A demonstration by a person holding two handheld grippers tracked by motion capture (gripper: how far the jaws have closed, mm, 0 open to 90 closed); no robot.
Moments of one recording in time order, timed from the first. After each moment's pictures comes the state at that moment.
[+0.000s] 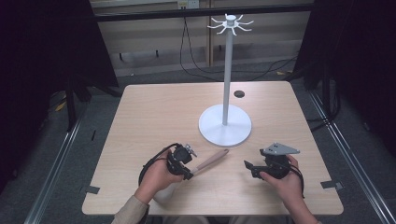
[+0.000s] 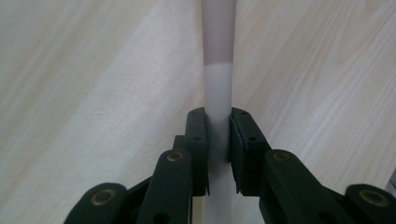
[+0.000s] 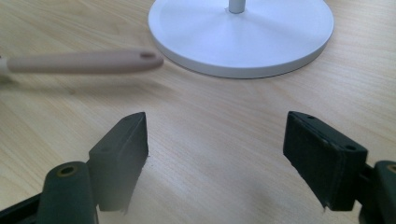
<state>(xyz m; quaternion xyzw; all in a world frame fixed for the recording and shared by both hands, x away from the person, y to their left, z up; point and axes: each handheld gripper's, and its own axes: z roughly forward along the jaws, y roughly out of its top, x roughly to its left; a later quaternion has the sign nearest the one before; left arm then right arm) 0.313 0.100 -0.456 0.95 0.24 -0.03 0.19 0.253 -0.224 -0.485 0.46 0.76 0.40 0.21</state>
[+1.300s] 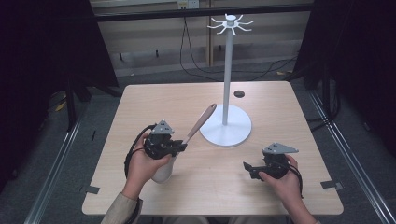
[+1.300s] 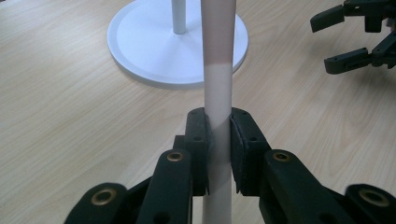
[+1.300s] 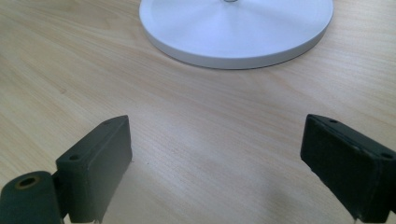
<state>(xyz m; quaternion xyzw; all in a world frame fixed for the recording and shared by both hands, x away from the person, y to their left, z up) 0.324 0.144 -0.399 0.87 0.28 0.08 0.41 0.256 -0.222 -0.489 0.49 0.76 0.39 0.20</state>
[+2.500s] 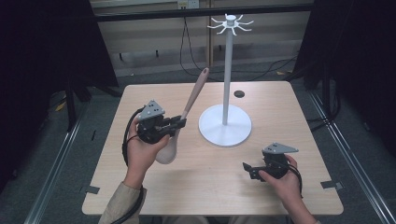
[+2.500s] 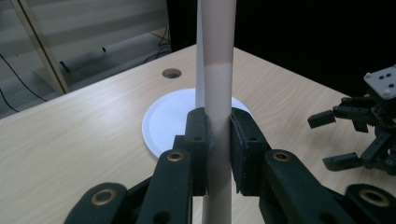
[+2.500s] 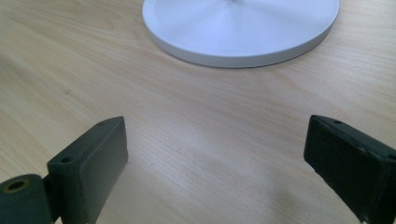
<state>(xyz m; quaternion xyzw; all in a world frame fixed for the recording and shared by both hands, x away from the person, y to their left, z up) 0.333 0.145 -0.347 0.79 0.29 0.15 0.52 0.257 -0.223 -0.490 0.49 0.76 0.39 0.19</state>
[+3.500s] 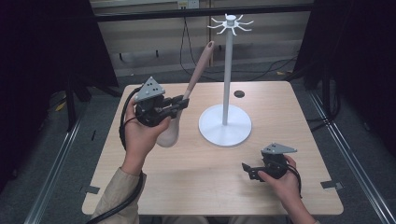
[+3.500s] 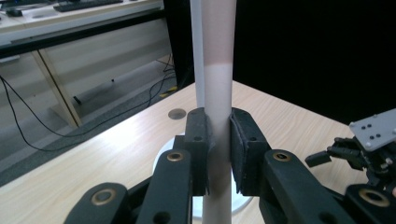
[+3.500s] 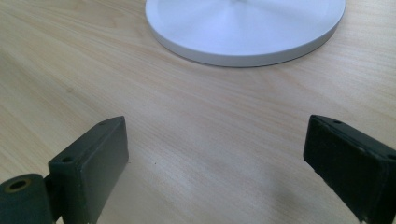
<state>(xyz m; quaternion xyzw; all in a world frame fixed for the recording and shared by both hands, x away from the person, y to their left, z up) 0.338 0.131 -0.285 0.78 0.25 0.19 0.54 0.257 -0.220 -0.491 0.48 0.76 0.39 0.19</state>
